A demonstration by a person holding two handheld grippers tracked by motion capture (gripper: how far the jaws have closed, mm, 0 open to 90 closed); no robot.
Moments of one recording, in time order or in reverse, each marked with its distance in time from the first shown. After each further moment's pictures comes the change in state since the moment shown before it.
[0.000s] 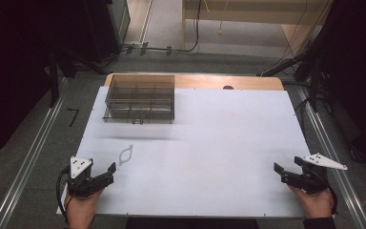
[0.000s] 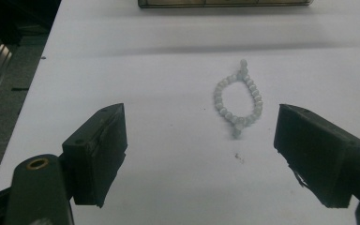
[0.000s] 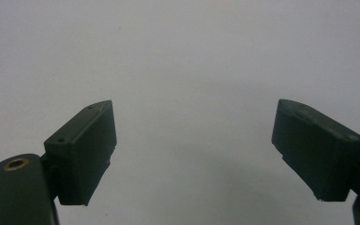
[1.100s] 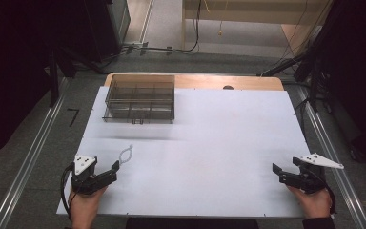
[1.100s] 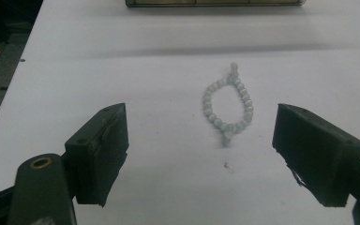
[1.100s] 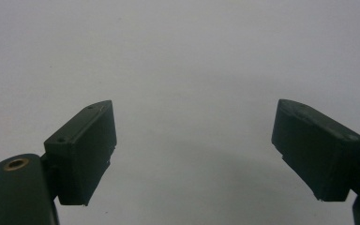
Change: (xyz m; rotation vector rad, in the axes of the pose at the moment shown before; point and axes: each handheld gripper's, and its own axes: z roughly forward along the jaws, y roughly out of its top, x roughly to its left) left arm -0.005 0.004 0.009 0.013 -0.020 0.003; right arm 0.002 -0.001 0.004 0.023 0.000 -0.006
